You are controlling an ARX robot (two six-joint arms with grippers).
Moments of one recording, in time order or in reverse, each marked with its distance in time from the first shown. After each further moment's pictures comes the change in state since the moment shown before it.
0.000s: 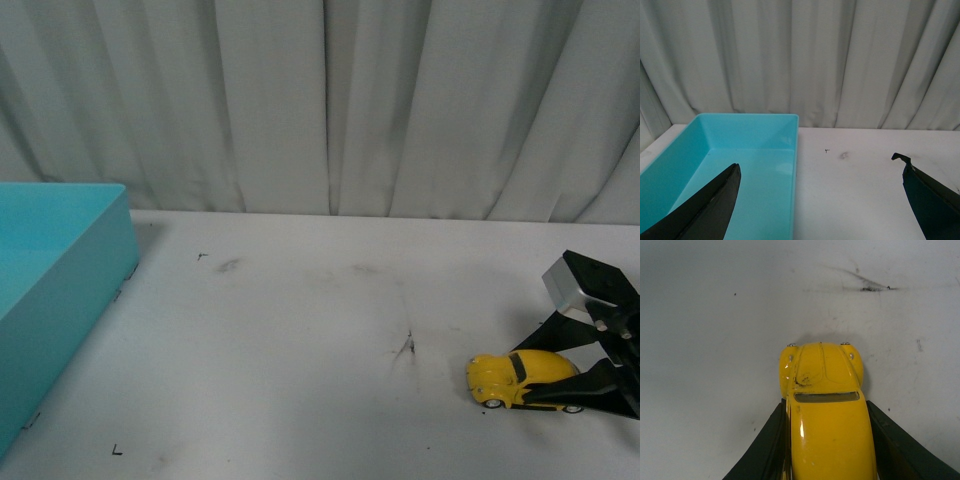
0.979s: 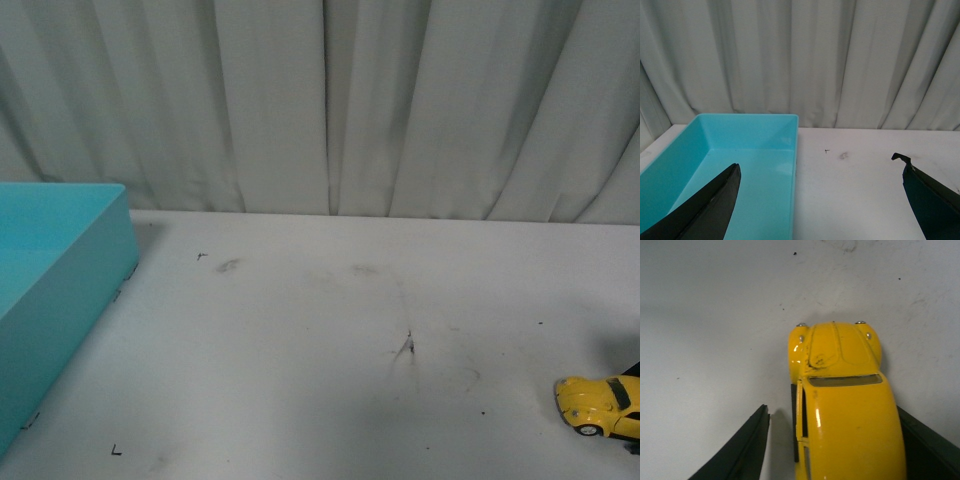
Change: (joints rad) left arm 0.000 0.000 0.000 0.000 0.000 0.000; right arm -0.198 -0.051 -0.124 -0.016 0.046 -0.077
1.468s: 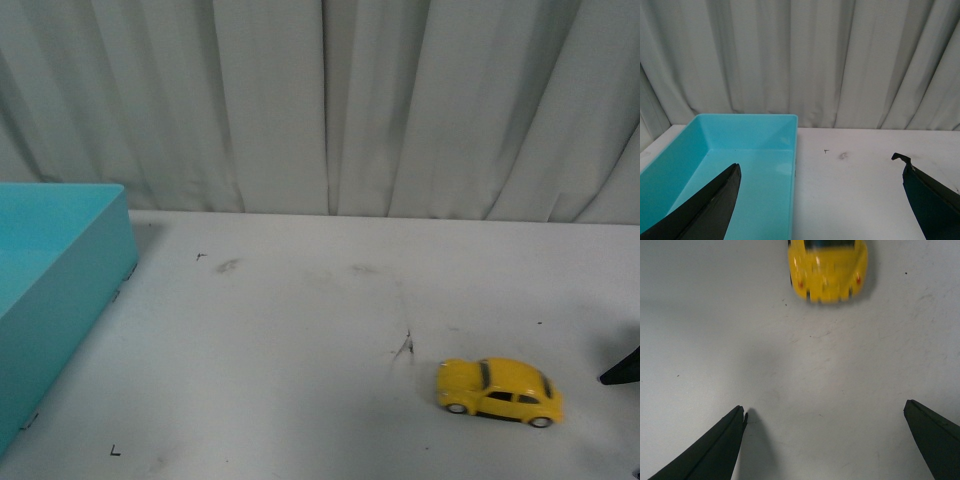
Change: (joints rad) left arm 0.000 0.000 0.000 0.000 0.000 0.000; right arm 0.000 0.010 0.001 -0.005 0.000 0.000
